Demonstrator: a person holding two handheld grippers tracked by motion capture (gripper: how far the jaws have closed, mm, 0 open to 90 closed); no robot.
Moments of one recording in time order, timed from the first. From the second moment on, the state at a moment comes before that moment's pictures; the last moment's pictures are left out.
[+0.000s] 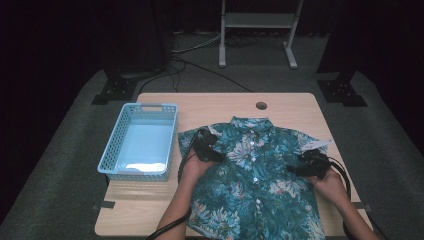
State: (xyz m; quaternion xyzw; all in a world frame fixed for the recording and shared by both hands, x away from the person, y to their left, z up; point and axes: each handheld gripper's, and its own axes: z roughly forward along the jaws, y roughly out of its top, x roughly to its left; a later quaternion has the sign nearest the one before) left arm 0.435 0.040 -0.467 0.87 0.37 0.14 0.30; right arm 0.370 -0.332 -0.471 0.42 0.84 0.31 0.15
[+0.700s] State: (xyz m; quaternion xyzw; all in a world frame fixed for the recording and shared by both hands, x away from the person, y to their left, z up) left arm 0.463 0.031 -0.468 0.86 0.39 0.14 0.30; right arm 0.407 -0.334 -0.467 0.44 0.84 0.28 0.14
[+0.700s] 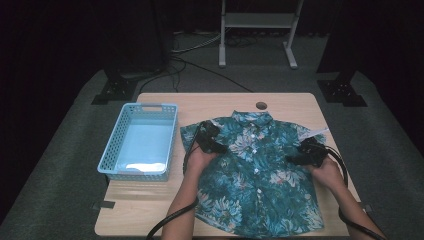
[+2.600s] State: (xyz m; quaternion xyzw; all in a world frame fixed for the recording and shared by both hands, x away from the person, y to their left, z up) left arm 0.331 0.054 -0.439 0.86 0.33 0.15 0.36; right arm 0.315 -0.344 -0.451 0.41 0.83 0.36 0.12
